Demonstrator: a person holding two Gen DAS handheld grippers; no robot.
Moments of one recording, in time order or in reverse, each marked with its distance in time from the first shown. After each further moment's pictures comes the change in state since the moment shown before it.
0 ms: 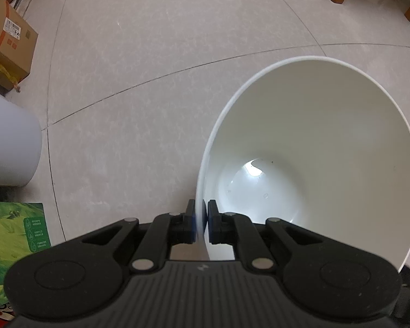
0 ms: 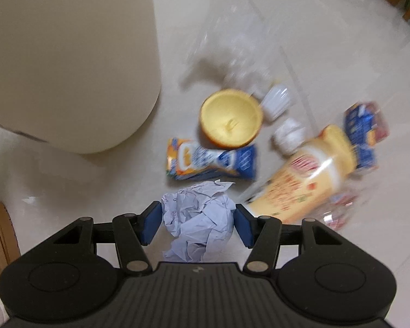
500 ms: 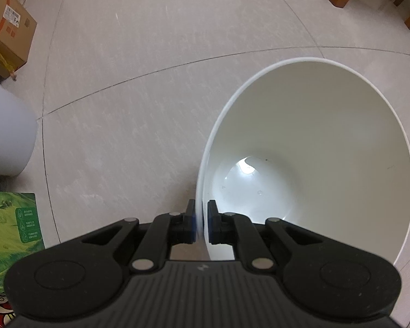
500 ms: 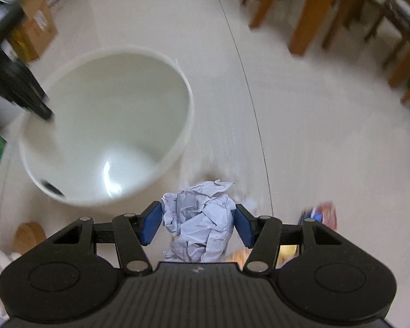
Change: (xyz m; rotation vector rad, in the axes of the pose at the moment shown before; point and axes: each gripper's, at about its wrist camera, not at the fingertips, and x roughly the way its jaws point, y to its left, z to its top) left arm 0.002 0.012 0.003 -0.037 0.024 -0.036; right arm -0.181 0.024 0.070 -0.195 -0.259 0.034
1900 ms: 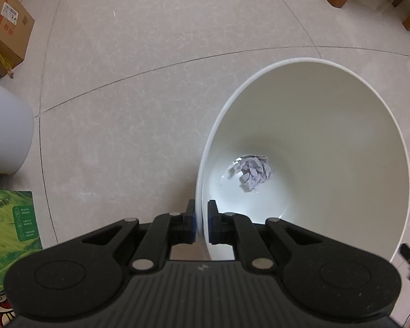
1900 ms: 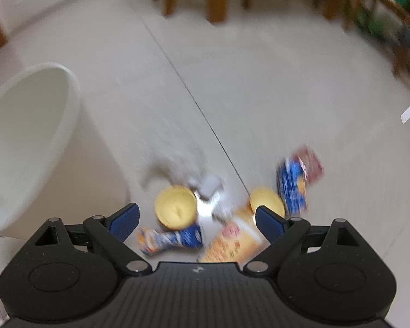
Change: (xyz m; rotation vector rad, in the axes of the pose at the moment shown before) left arm 0.002 0.005 0.000 0.000 0.003 -0.019; right arm 0.083 -0.084 -0.092 0.478 0.077 -0.140
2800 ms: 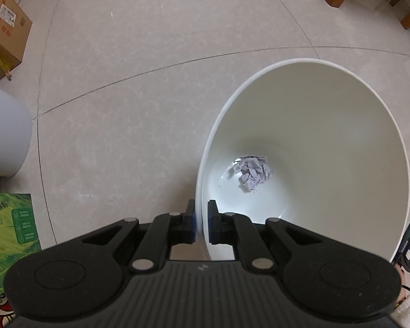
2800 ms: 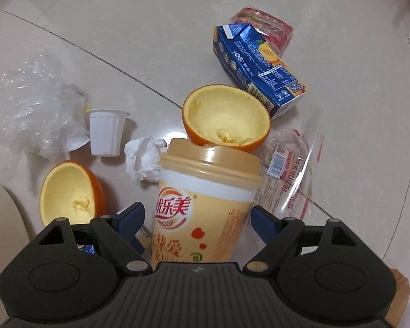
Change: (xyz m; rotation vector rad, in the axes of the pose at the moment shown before) left arm -0.001 0.002 0.003 0.006 -0.003 -0.004; right arm 0.181 -0.057 -0.034 0.434 0.230 -0.126
